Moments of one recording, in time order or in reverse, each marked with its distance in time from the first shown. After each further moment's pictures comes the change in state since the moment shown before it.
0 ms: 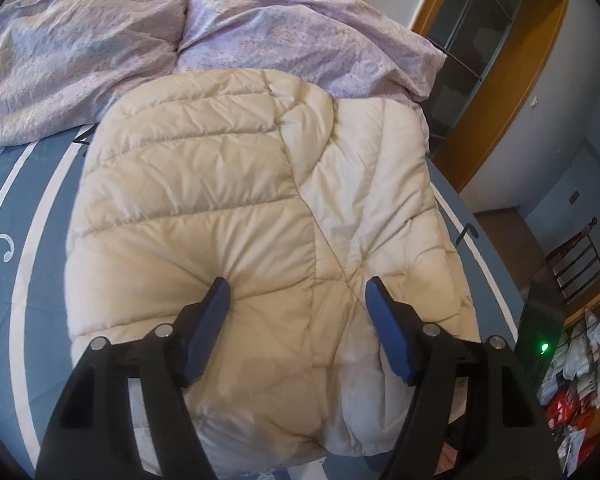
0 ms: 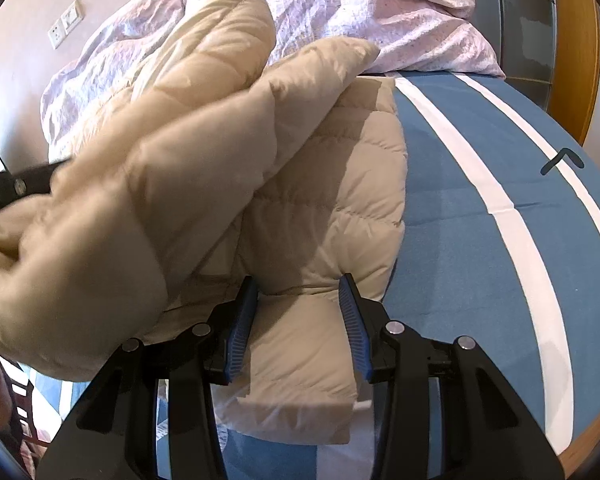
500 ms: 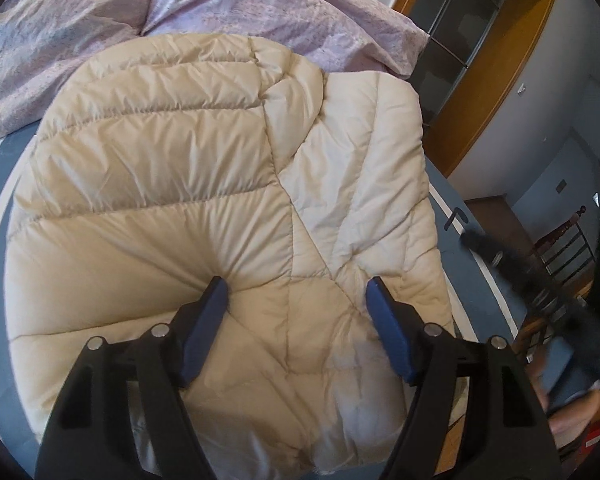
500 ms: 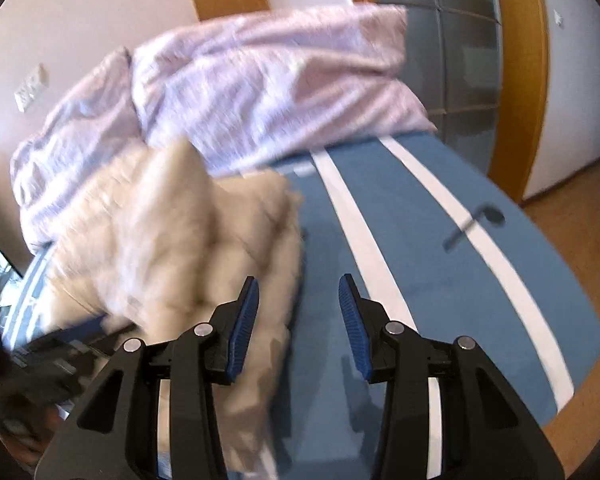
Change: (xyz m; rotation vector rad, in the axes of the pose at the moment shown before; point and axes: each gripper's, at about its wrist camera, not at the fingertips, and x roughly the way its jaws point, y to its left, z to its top) left arm 0.042 -0.022 -0.009 0.023 0.026 -0.067; right arm -0.066 -0.041 0.059 0.067 -0.183 -0.115
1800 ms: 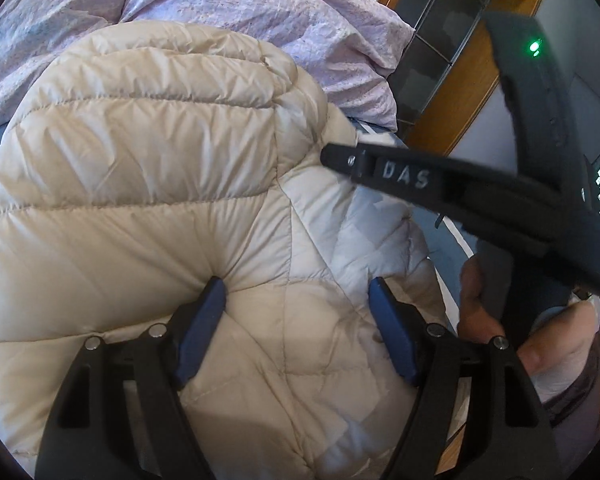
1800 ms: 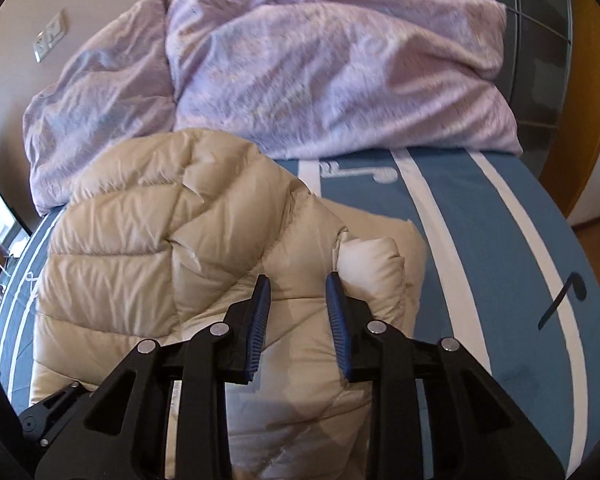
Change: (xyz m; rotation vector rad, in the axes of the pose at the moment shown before) left arm 0.019 0.002 -0.005 0.016 -0.006 -0.061; right arm 0.098 0.056 0.032 -0.123 0.145 0.071
